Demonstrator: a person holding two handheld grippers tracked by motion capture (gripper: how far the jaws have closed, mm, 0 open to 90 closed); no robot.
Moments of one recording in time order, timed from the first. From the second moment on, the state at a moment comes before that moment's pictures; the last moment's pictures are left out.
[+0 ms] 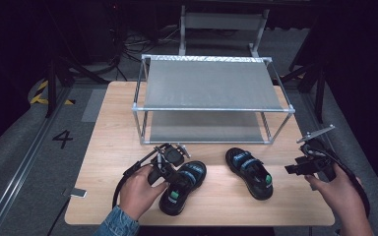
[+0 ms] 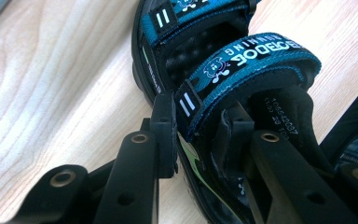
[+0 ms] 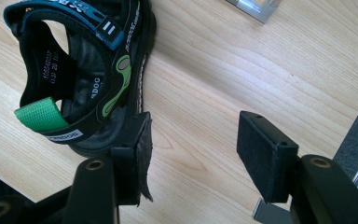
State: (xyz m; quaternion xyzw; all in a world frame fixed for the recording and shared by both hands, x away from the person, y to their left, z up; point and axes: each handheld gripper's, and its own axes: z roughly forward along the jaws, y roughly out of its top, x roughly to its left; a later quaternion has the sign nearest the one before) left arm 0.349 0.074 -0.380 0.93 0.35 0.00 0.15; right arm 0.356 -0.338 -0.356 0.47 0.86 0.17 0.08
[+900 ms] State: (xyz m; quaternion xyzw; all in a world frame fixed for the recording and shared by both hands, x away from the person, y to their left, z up) left arm 0.370 0.080 -0.322 0.92 0.35 0.00 0.15; right arm 0.349 -0.346 -0.362 0.49 0.85 0.17 0.06
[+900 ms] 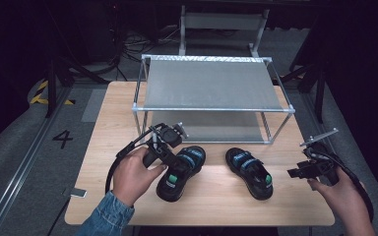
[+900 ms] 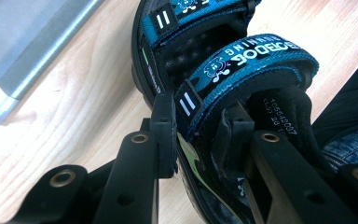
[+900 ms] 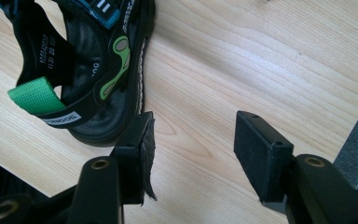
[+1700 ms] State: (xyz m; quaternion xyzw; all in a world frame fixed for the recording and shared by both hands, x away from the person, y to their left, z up) left arm 0.394 0.079 -0.255 0.93 0.32 0.00 0.16; right arm 0.344 -0.352 -0.375 0.51 0.85 0.16 0.04
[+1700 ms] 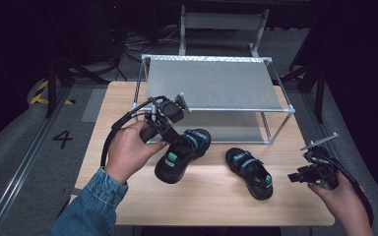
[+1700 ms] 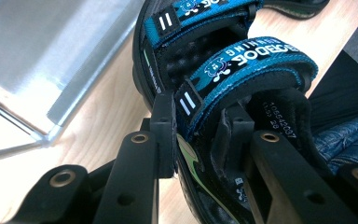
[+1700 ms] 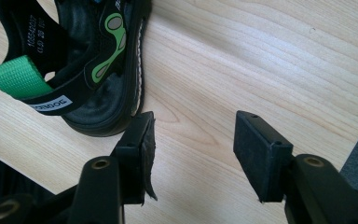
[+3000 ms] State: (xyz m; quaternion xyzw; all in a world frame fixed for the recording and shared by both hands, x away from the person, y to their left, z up) left arm 0.446 0.062 -0.169 0.91 0.35 0.04 0.20; right arm 0.331 -0.363 -0.378 0.52 0.84 0.16 0.04
